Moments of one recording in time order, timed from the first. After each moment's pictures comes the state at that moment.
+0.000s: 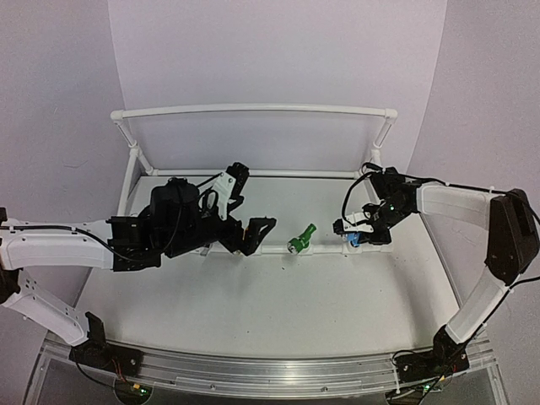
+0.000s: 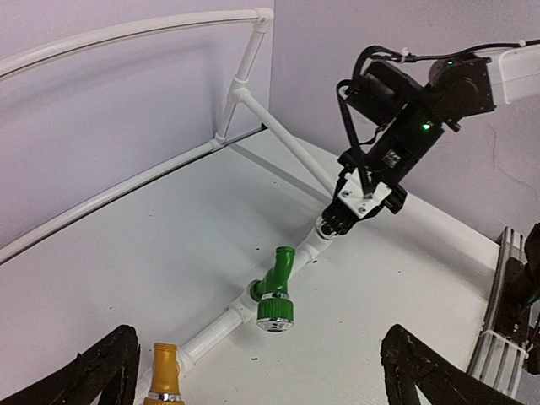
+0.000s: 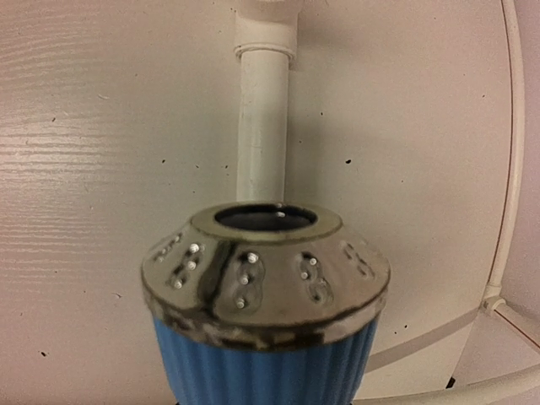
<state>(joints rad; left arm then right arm) -1.11 1.31 0.93 0.18 -0.24 -0.11 0.36 1.66 1.16 -0.62 -0.11 -1.31</state>
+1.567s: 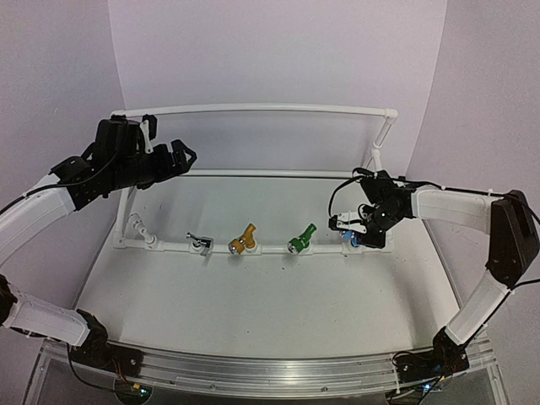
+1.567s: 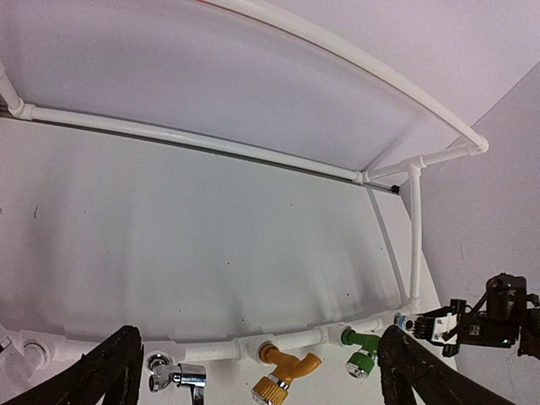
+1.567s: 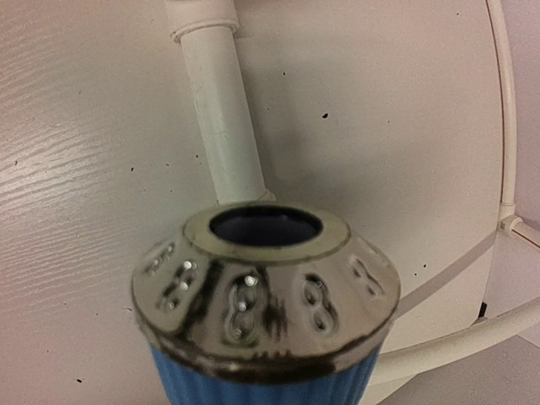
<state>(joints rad) -0.59 1.19 1.22 -0.43 -0.12 -0.61 0.45 1.65 1.14 -0.61 0.08 -1.00</state>
